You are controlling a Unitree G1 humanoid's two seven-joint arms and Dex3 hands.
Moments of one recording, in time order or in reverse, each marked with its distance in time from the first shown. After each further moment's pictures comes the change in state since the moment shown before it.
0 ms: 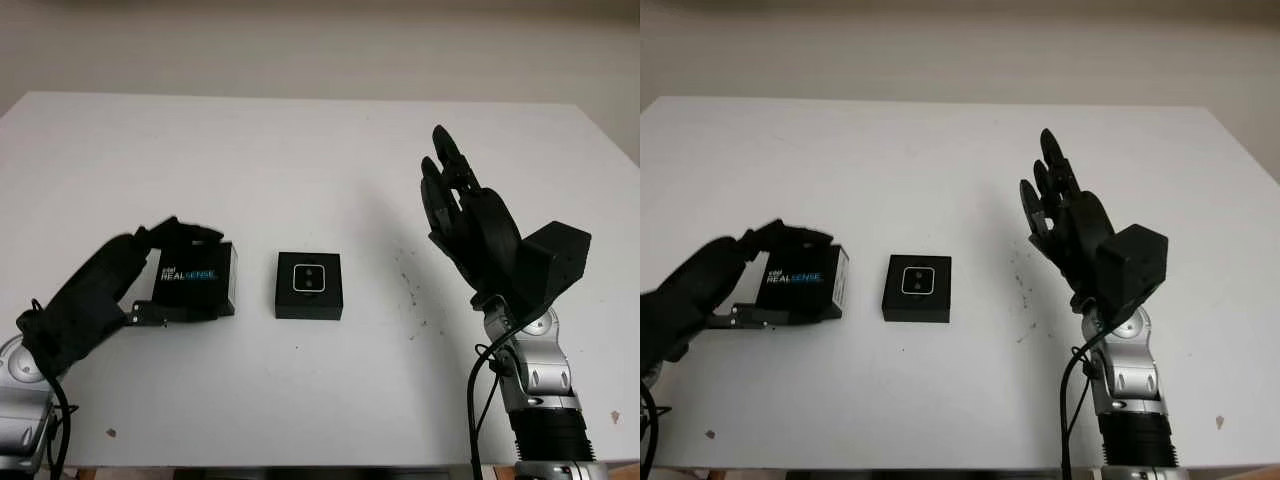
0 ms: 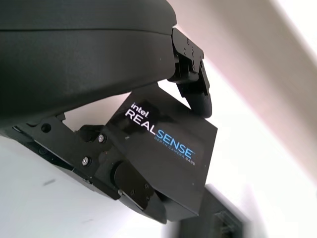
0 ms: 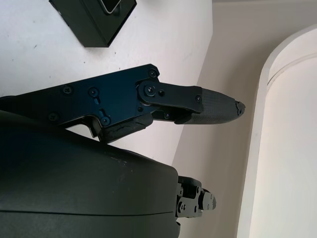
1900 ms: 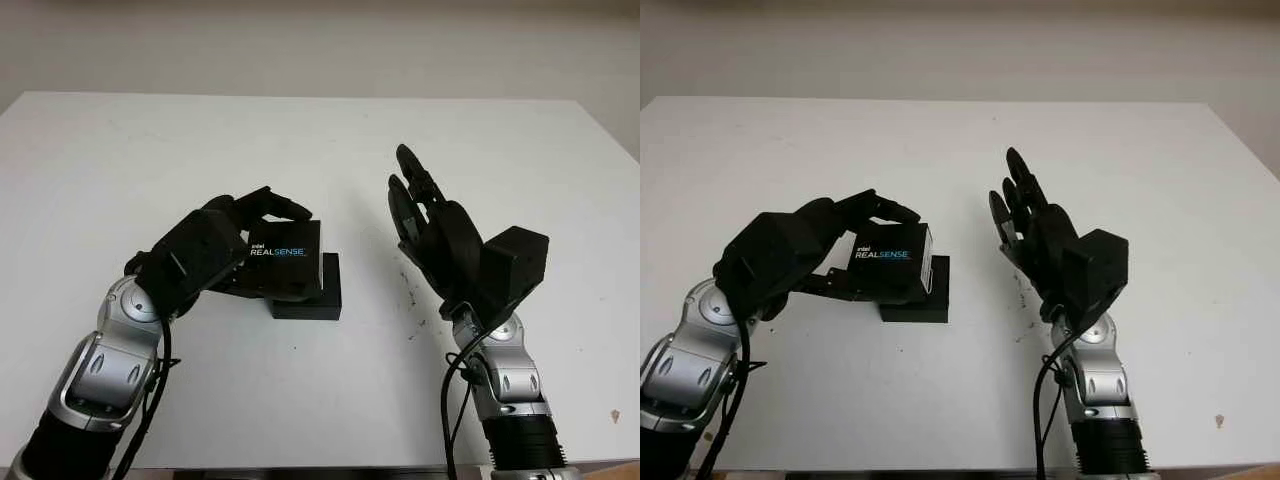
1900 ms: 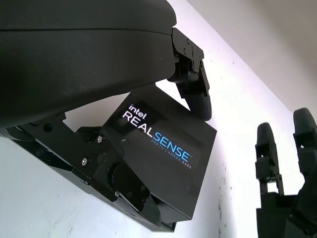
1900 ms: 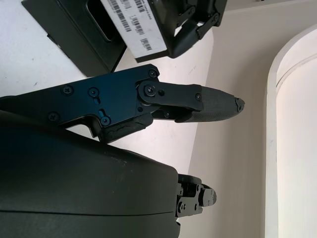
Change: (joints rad) left arm -0.193 -0.166 -0.335 -0.248 0.164 0.520 0.051; right arm 0.019 0.088 0.061 -0.021 -0.014 0.068 -0.056
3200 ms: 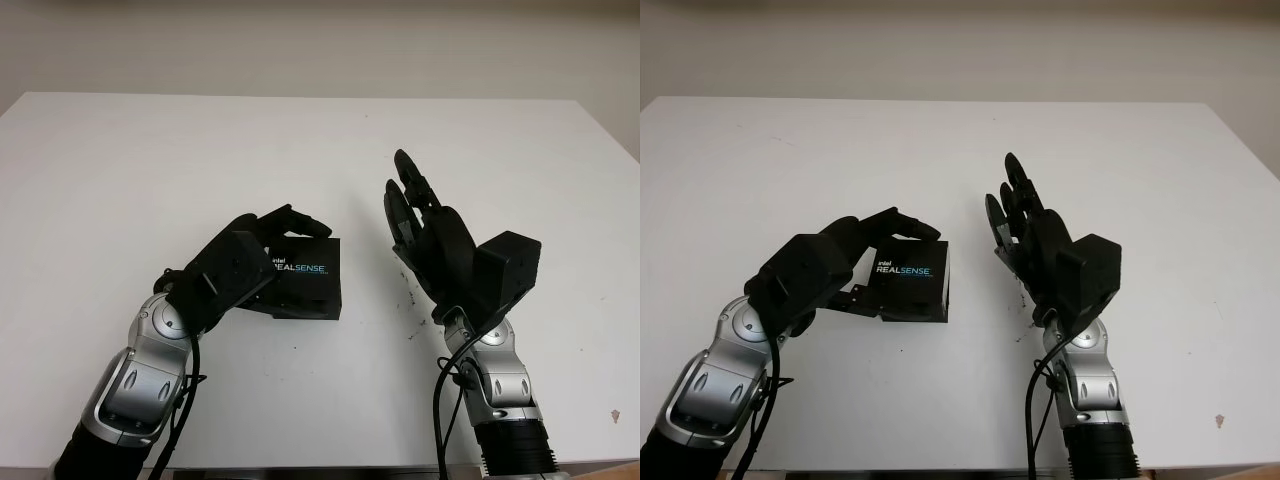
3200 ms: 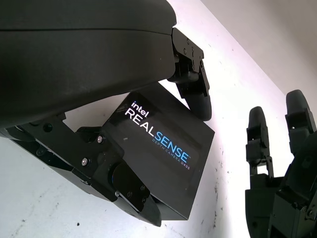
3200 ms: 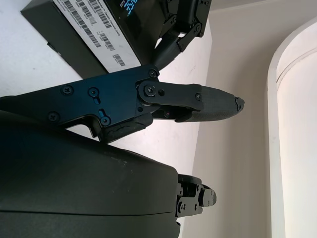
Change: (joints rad) left arm 0.021 -0.092 -0.058 0.008 0.085 0.001 0.015; right arm 0.021 0.033 0.010 0.000 -0.003 -0.001 -0.026
